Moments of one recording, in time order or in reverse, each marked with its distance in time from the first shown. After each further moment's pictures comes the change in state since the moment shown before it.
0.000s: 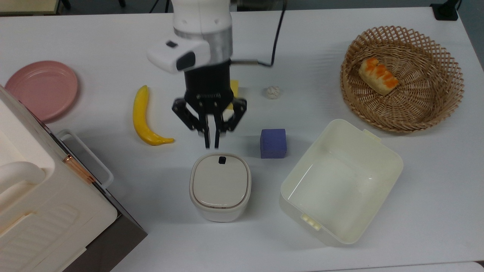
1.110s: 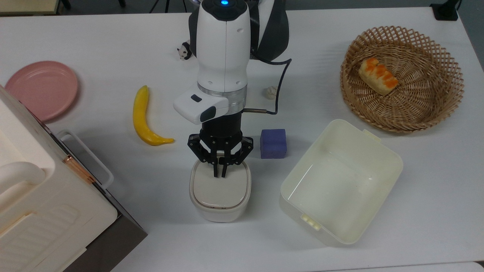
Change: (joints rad) arm 0.083 0.148 -0.078 -0.006 -0.032 0.099 0.044
